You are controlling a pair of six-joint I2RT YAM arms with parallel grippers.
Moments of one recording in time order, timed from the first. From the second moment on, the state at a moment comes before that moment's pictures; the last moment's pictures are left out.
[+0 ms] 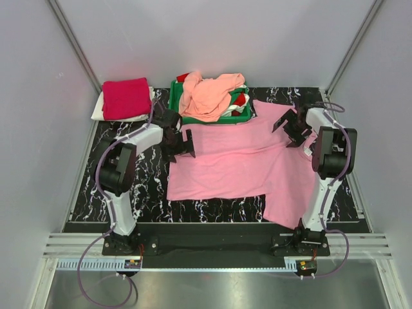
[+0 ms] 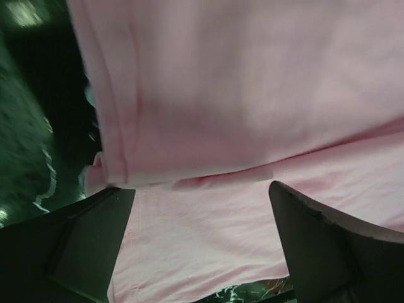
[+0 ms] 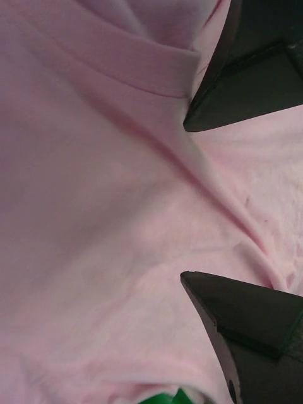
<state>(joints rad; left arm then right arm) -0.37 1.89 1.27 -0.60 0.19 -0.54 -0.09 2.08 1.52 -0.66 -0.14 0.71</state>
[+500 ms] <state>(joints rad) -0.29 1.82 1.32 -0.71 0.16 -0.49 -0.09 2.03 1.56 -0.75 -0.08 0.63</state>
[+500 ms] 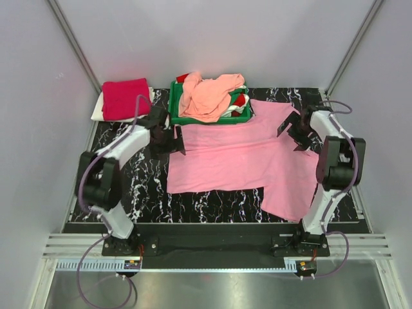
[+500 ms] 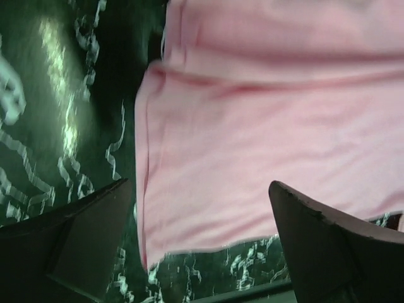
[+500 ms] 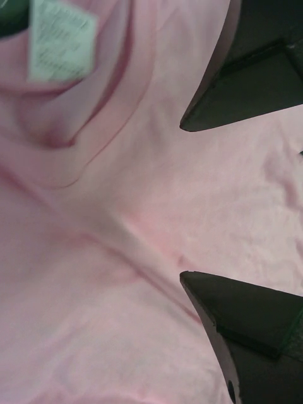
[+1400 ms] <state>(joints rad) -0.38 1.22 0.58 -0.53 0.06 -0.80 -0.19 0.91 0.72 -0.75 -0.04 0.79</state>
